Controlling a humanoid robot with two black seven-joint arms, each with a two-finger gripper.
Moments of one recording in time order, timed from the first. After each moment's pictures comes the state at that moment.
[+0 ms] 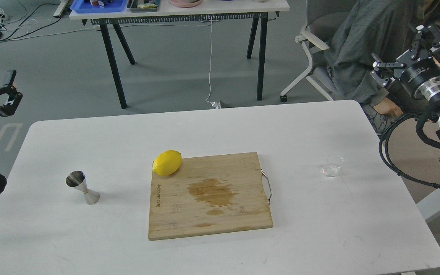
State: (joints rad) left arm -0.62 0.58 -0.93 -0.66 0.21 -0.49 -0.49; right arm 0.81 -0.49 0.99 0.47 0.05 0.49 0.04
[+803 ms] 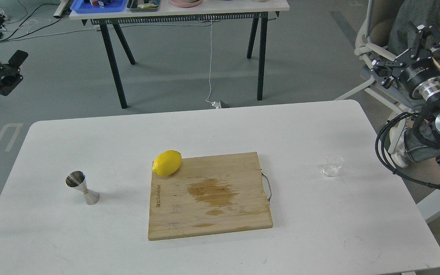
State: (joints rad) left arm -0.78 0.67 -0.92 -0.74 0.92 -0.49 -0.49; right arm 0.80 -0.48 1.04 0.48 0.05 0.49 0.05
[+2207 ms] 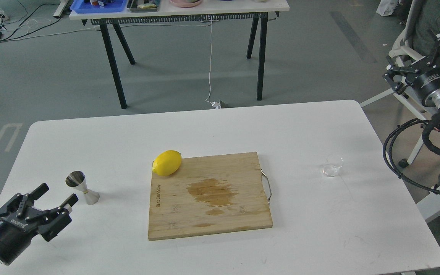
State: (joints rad) left arm 0.05 0.73 -0.92 -1.12 1.94 0.49 -0.49; right arm 0.74 -0.49 1.13 0.47 0.06 0.49 0.05
